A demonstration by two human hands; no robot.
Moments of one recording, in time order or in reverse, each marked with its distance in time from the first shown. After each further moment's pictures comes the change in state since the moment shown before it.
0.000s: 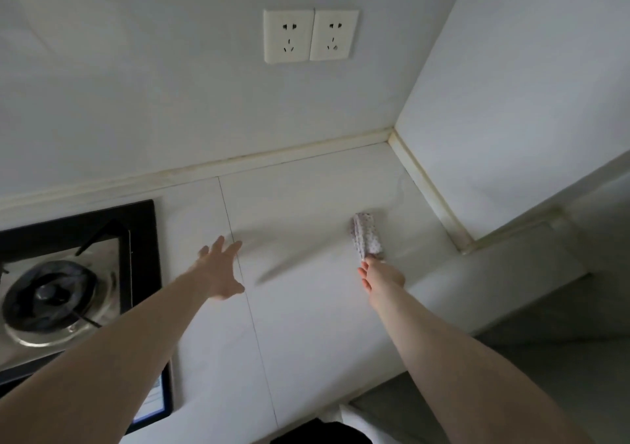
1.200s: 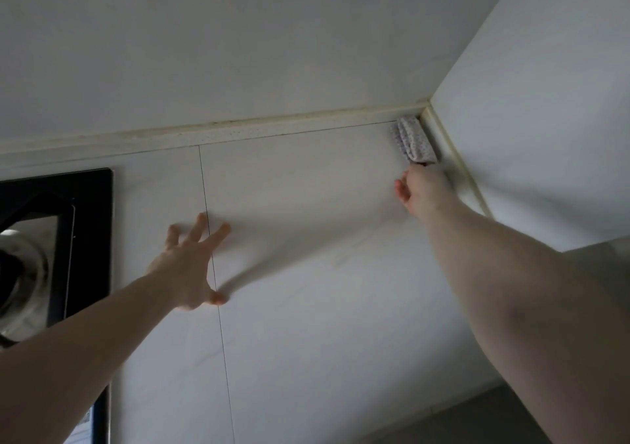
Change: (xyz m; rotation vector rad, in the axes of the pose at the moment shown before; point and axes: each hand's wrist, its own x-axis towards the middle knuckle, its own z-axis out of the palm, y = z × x) left_hand 0.035 0.006 0.011 0.023 0.001 -0.024; right_hand 0.144 -0.159 0.082 -0.068 -0.077 -0.162
